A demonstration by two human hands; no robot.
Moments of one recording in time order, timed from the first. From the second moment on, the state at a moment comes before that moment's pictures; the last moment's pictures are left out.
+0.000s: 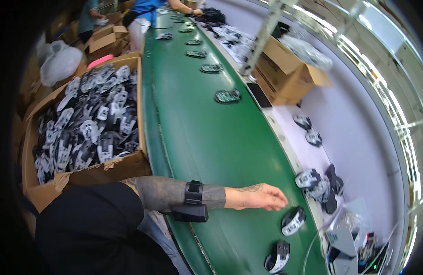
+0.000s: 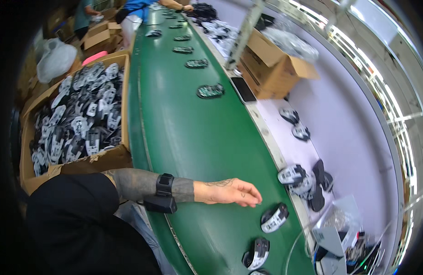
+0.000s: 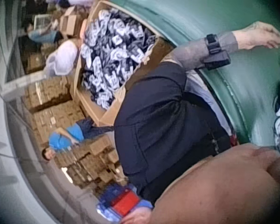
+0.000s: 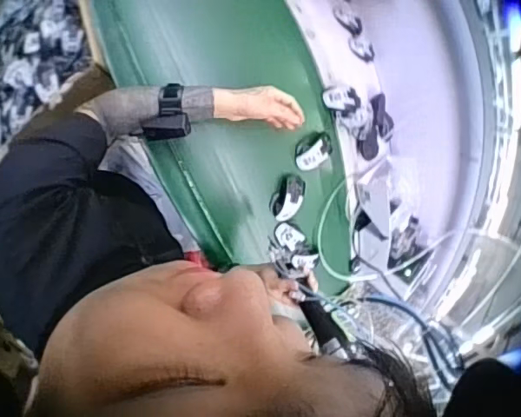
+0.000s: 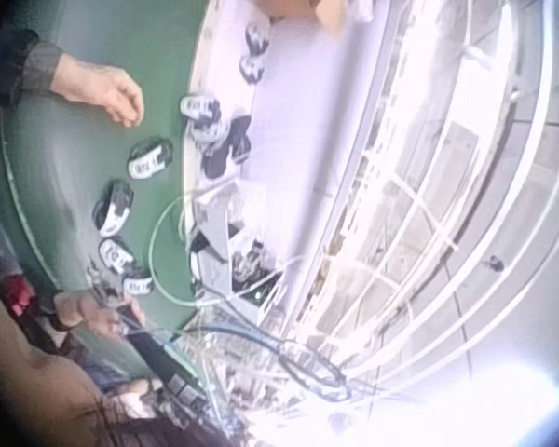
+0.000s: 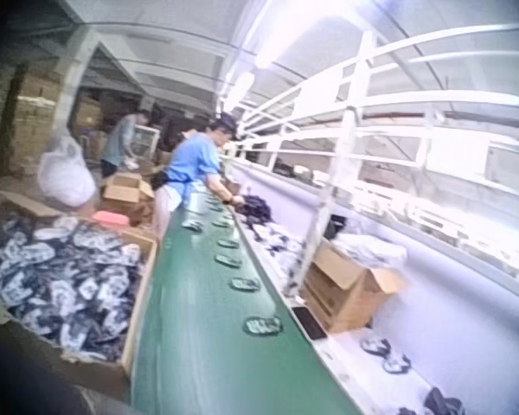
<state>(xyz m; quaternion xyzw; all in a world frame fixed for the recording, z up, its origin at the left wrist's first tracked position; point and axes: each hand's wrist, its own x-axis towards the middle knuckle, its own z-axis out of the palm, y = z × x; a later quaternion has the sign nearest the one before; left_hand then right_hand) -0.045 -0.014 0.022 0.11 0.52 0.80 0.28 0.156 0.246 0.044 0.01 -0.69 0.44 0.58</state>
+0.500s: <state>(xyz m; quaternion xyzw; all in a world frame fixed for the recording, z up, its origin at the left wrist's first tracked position) -0.196 0.022 0.058 0.17 0.91 0.37 -0.07 0.147 0.229 0.050 0.03 -0.68 0.45 0.58</state>
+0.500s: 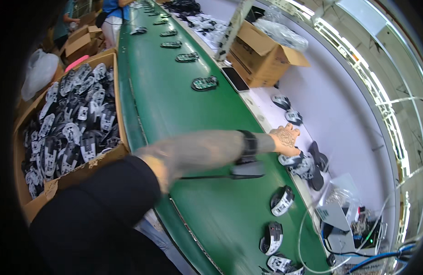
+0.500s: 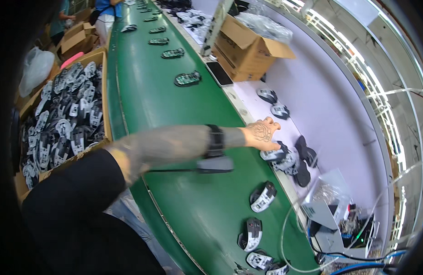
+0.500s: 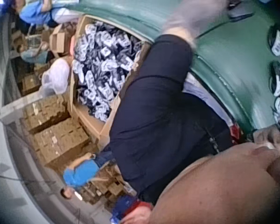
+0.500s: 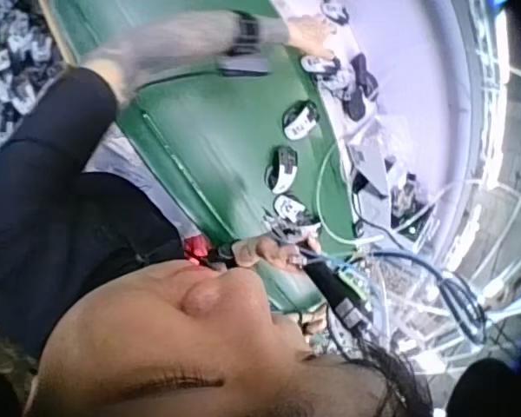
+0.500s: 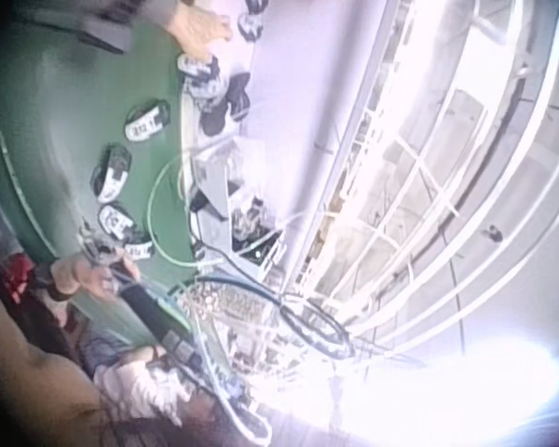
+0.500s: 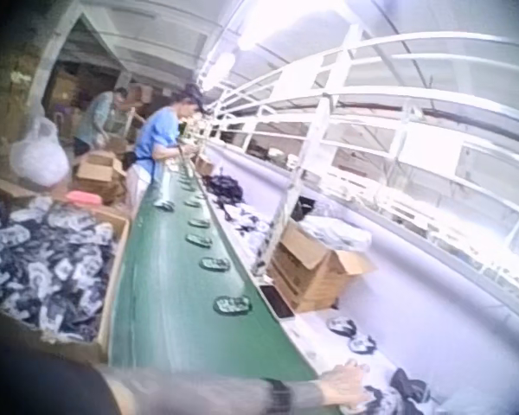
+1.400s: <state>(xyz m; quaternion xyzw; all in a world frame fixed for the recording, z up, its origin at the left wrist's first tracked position) -0.243 -0.296 -0.011 0.10 0.98 0.15 -0.09 0.133 0.261 0.029 -0.05 -0.75 0.32 0.58</state>
